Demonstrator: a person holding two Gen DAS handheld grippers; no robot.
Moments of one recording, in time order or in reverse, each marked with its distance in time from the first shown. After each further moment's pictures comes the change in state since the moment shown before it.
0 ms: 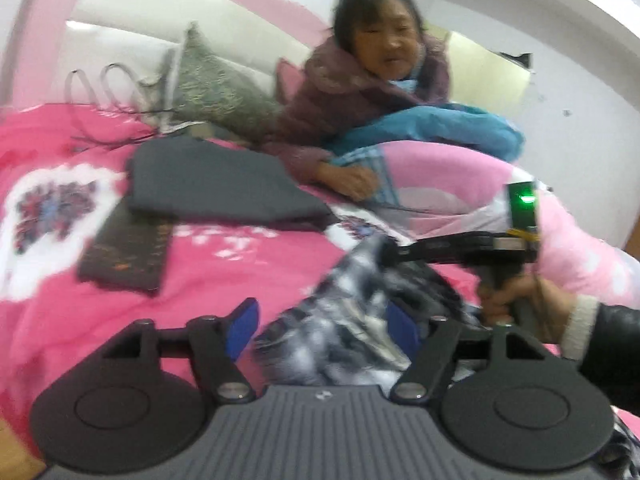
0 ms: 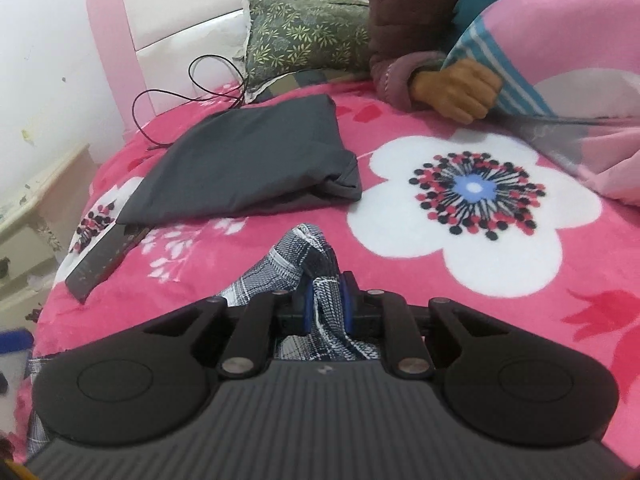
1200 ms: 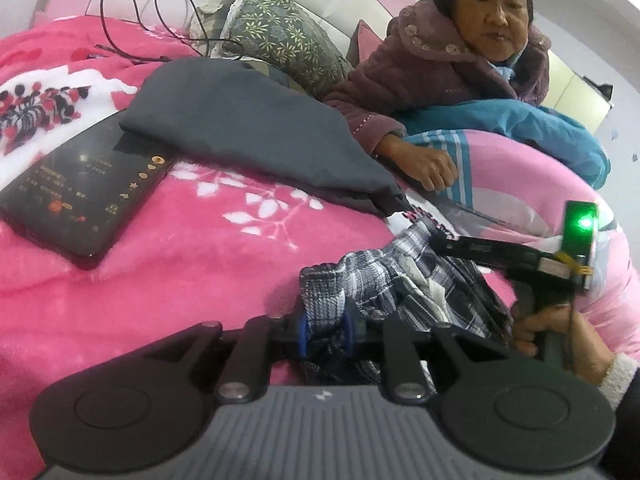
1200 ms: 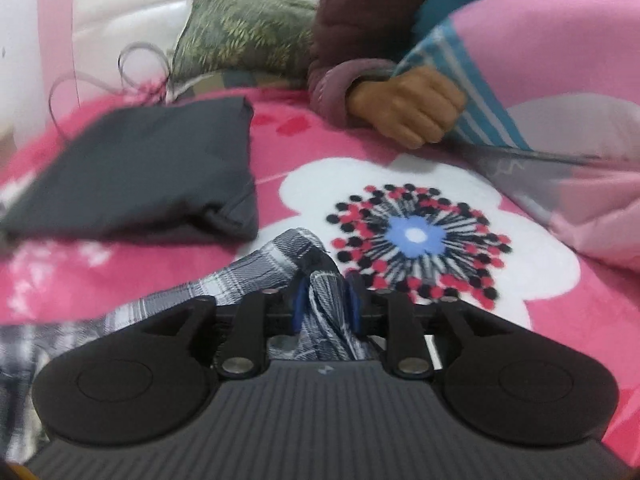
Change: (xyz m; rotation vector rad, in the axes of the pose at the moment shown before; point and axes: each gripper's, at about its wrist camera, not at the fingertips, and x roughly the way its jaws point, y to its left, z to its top) left arm 0.113 0.021 0.004 -0.223 0.032 0.064; right arm 0.064 -0.045 0.024 -0.038 -0.055 -0.216
